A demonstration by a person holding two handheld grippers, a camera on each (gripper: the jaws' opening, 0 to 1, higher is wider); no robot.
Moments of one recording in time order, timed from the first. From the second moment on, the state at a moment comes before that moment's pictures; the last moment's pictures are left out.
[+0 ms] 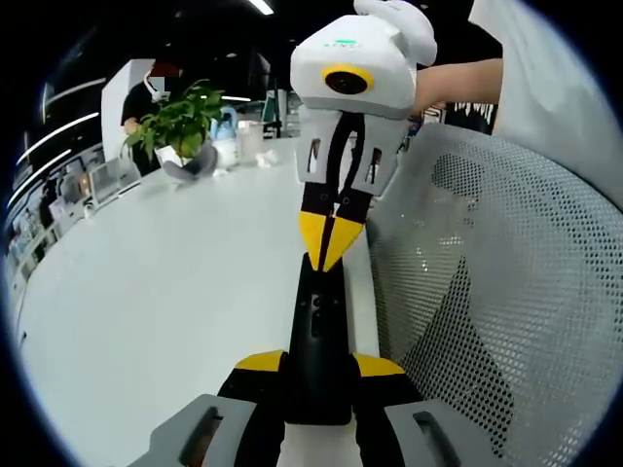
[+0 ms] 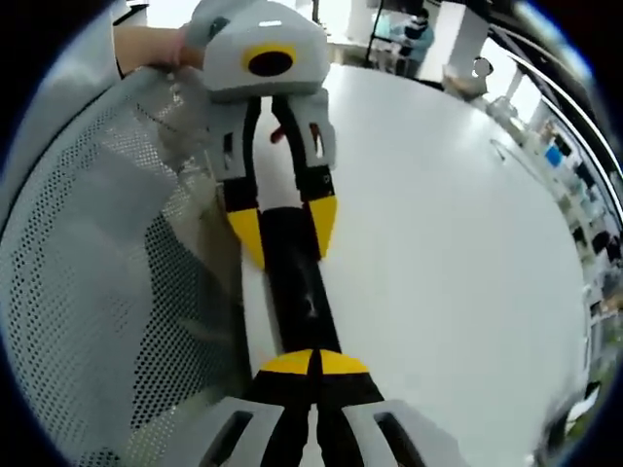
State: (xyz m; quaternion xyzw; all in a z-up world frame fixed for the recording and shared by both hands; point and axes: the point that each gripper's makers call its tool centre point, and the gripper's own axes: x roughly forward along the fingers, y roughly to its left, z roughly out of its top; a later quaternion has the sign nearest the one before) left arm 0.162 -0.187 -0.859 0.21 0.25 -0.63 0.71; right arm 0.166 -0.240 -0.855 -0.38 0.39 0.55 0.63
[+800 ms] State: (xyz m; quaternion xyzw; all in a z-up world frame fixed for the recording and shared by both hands) left arm 0.162 -0.187 -0.859 0.20 0.25 -0.65 0.69; right arm 0.164 -0.240 -0.854 -0.40 0.34 0.60 0.60
